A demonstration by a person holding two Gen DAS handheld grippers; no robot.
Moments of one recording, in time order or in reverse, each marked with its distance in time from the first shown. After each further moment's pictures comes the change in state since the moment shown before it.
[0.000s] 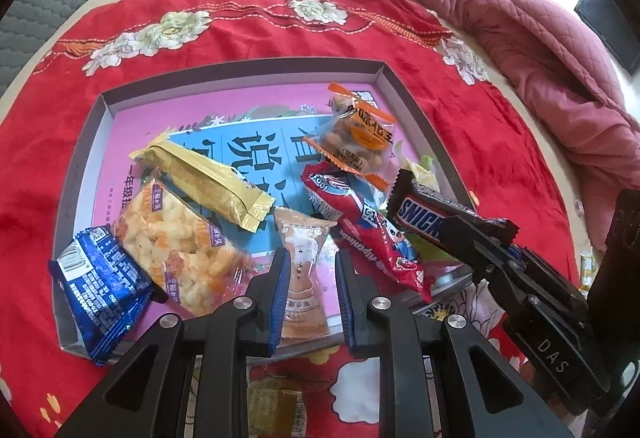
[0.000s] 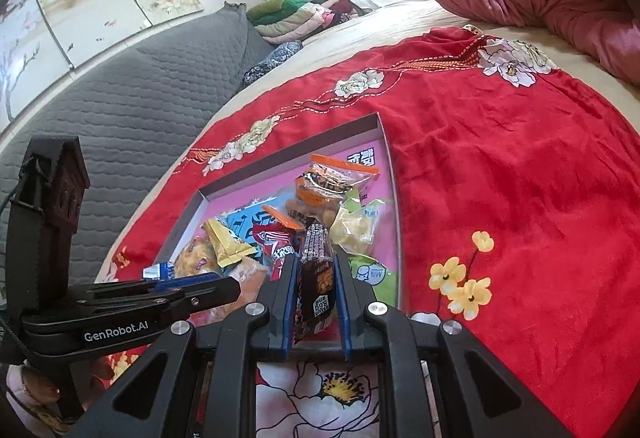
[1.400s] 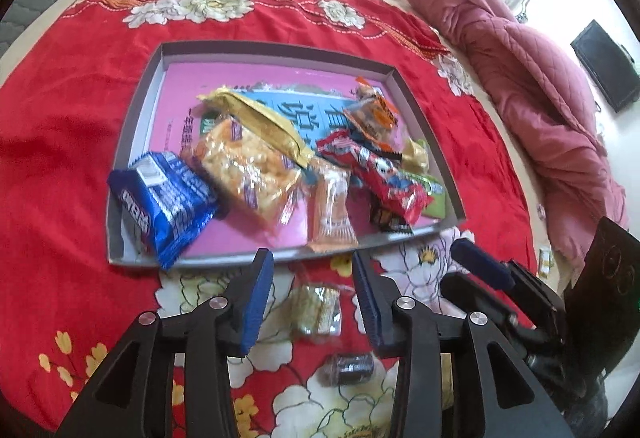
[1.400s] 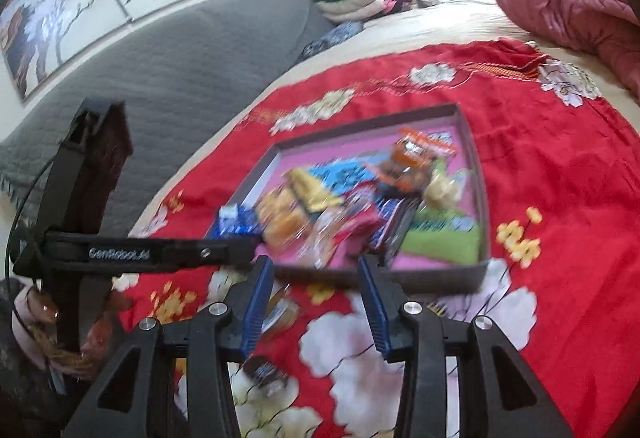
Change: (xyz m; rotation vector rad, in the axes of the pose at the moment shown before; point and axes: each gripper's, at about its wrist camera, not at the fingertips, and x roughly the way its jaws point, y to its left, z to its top) left arm -0.054 0.053 -0.040 -0.110 0.033 -0.126; right arm -0.038 0.062 -0.029 -0.169 0.094 0.123
